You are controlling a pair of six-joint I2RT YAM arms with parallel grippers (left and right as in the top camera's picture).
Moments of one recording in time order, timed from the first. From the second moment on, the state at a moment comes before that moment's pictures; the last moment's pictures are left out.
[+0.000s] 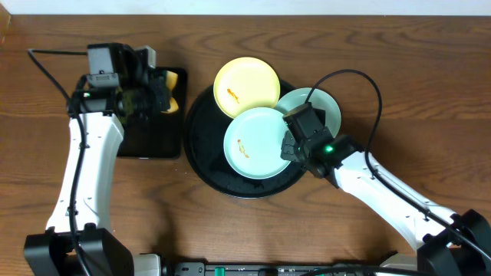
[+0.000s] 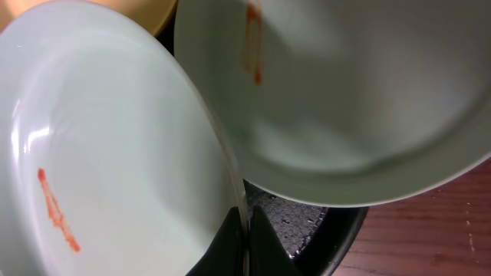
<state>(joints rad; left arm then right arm) 0.08 1.53 1.30 -0.77 0.36 -0.11 0.61 1.54 0.96 -0.52 0.12 0.76</state>
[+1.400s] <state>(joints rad) -0.44 1.53 0.82 -0.49 0.29 -0.14 0.72 1.71 0.95 -0.42 0.11 0.86</state>
